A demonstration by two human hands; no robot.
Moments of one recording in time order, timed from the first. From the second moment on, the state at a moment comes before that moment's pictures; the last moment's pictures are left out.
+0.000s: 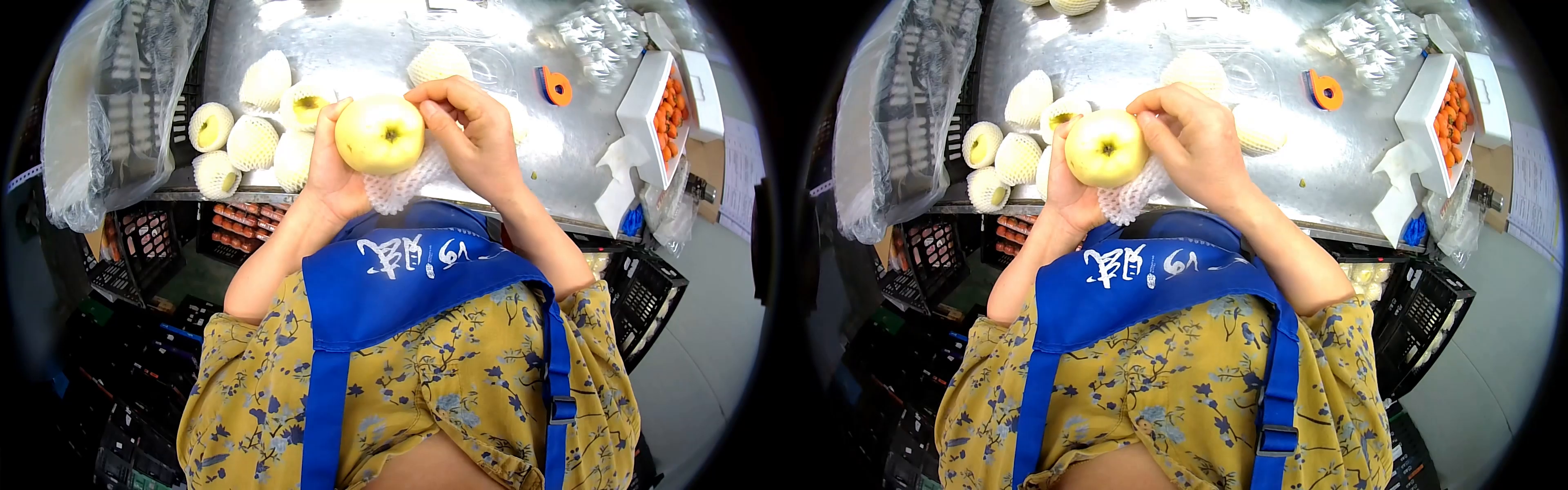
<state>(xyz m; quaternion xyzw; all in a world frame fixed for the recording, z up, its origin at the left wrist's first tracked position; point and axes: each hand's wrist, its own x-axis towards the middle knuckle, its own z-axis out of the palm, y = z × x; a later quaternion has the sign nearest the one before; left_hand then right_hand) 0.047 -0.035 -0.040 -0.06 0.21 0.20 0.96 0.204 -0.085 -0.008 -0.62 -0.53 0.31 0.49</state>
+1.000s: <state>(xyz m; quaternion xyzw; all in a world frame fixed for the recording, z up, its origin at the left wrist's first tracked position) 0.031 -0.040 0.001 0.48 0.37 0.30 0.74 0.222 -0.089 -0.035 -0.23 -0.02 0.81 0.53</state>
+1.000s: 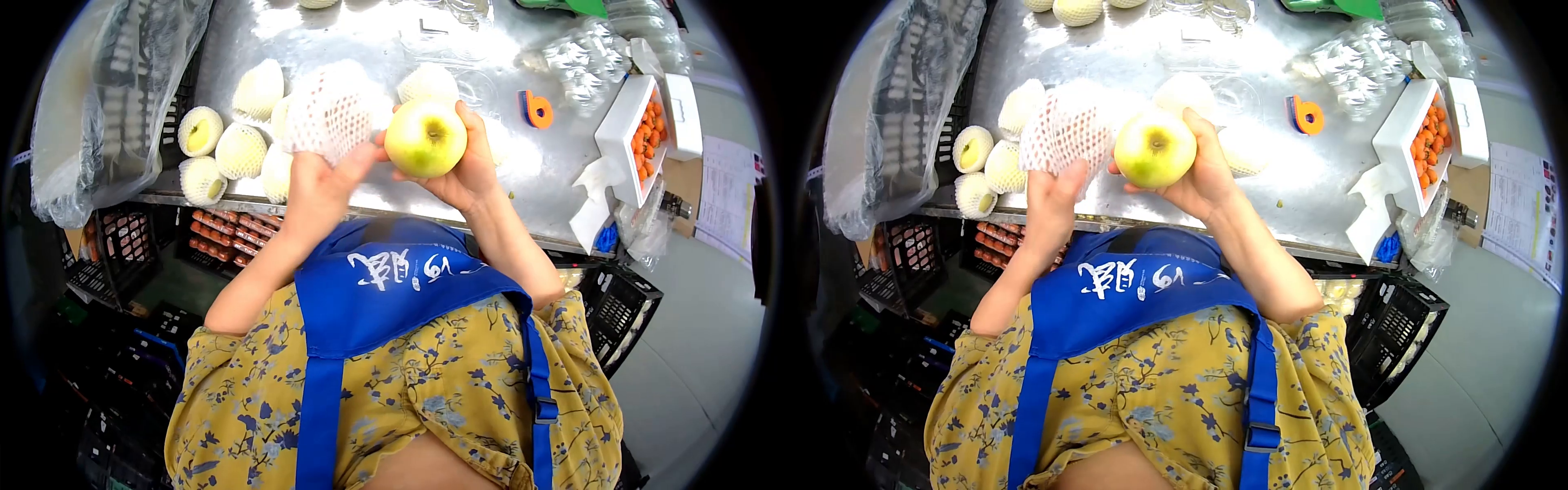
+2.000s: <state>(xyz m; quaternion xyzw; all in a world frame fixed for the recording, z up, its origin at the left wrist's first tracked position) 0.026 -0.023 -0.002 0.22 0.32 0.29 0.88 0.213 -0.082 -0.017 -0.49 -0.50 0.49 0.52</state>
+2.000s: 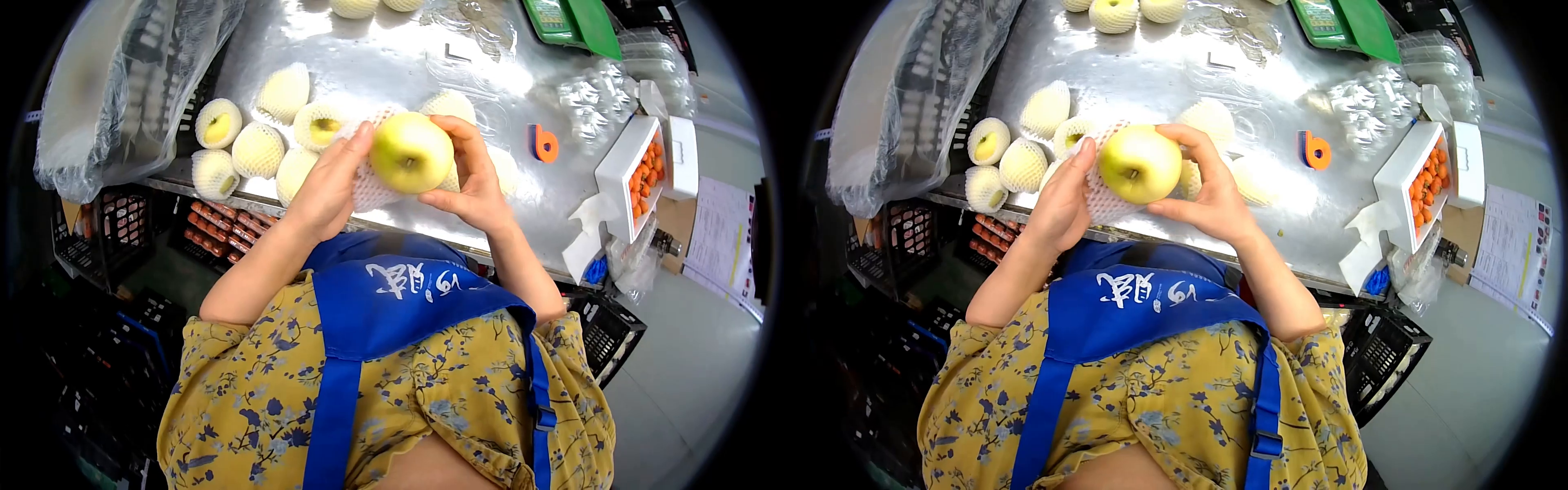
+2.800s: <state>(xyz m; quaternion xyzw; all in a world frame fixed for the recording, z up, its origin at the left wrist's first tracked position) 0.081 -0.008 -0.009 0.41 0.23 0.13 0.87 0.248 -0.121 -0.027 -0.69 -0.38 0.33 0.52</state>
